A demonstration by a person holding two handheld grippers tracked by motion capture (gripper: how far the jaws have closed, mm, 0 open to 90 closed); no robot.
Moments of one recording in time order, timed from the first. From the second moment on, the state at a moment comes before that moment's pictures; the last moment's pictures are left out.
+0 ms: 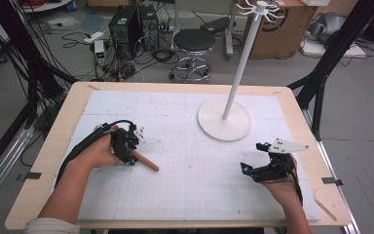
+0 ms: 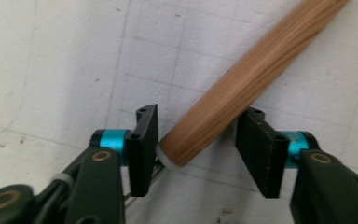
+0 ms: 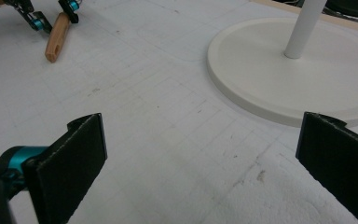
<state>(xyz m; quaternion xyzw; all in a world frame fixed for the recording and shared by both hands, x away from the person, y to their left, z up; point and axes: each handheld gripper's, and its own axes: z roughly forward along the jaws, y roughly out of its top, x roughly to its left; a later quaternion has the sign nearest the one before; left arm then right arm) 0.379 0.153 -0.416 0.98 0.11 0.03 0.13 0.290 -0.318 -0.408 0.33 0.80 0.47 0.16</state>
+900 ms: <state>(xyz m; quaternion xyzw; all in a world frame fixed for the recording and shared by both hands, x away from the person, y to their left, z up) 0.371 0.149 -0.406 0.98 0.11 0.02 0.15 0.290 -0.320 -0.407 0.33 0.80 0.48 0.16</state>
